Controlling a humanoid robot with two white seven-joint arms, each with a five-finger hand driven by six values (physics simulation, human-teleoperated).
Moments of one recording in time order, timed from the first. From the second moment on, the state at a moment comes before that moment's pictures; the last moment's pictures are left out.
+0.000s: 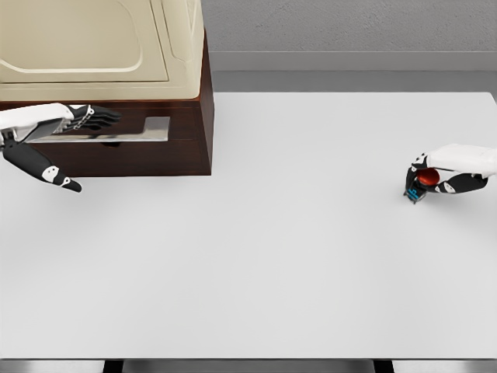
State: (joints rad) left arm -0.73 1.20 -0.77 -1.68 0.62 -0.02 -0.61; right arm -0.70 -0.99 0.79 -1.18 0.08 -0.61 0.61
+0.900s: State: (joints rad) left arm -0.69 1.21 -0.76 -1.68 0.62 -0.01 -0.60; right arm -0.75 -0.95 0.79 -1.19 0.08 -0.61 0.61
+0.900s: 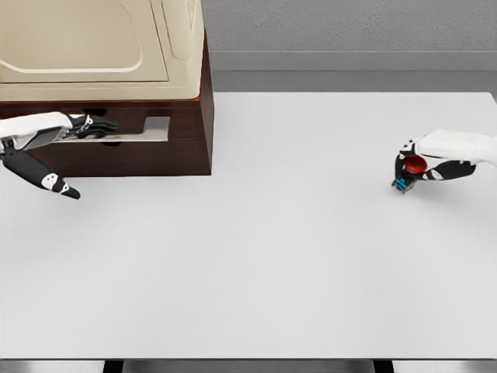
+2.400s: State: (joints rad) left arm -0.64 1.38 -0.76 -1.76 0.86 0.00 -0.61; right arm -0.91 -0.82 0.81 -1.36 0.07 -0.61 0.61
